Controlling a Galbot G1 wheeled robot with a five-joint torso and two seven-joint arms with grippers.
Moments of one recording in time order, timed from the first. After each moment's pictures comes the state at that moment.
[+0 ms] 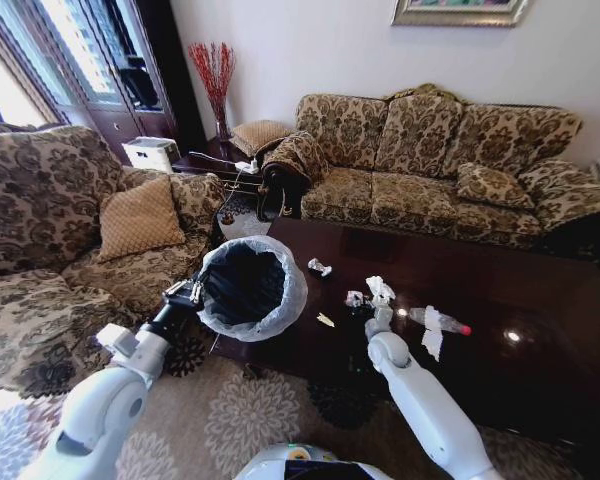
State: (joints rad) left arm 1.58 -1.08 -0.82 -2.35 -0.61 0.22 0.11; right arm -0.96 1.15 0.16 1.69 0.63 -0.25 0.38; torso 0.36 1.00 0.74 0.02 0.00
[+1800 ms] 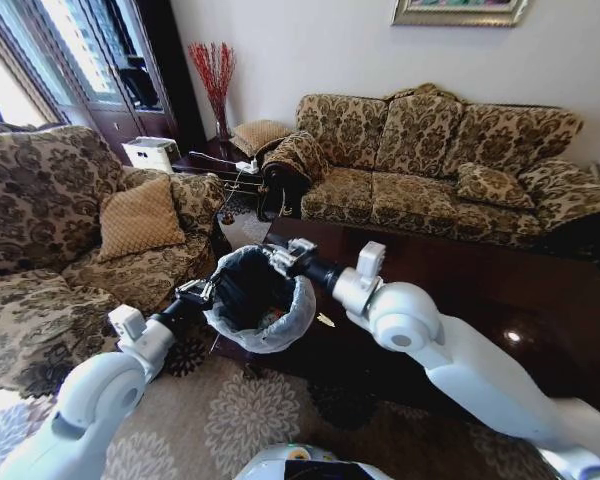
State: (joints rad) left arm 1.54 -0.99 -0.82 -2.37 -0.70 0.37 0.06; right arm -0.56 0.85 -0.10 2.26 1.03 -0.44 0.24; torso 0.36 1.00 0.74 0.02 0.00
